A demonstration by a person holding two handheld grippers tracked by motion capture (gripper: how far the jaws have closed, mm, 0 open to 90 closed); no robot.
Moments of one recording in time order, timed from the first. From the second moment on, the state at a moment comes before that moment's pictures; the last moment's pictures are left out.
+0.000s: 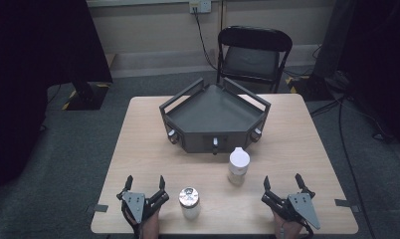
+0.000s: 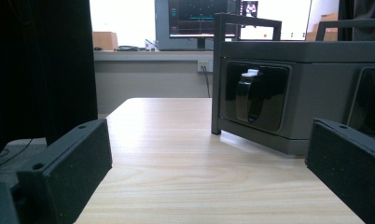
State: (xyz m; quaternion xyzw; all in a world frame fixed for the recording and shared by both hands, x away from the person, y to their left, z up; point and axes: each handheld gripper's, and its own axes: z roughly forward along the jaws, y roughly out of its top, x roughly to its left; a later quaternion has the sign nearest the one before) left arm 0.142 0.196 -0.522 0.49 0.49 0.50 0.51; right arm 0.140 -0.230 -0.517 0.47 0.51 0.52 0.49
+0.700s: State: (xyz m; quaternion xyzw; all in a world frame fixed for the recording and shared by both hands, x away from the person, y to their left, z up) left arm 0.145 0.203 -0.519 0.50 0.50 0.49 0.52; right arm 0.140 -0.230 -0.518 0.48 0.51 0.52 0.49
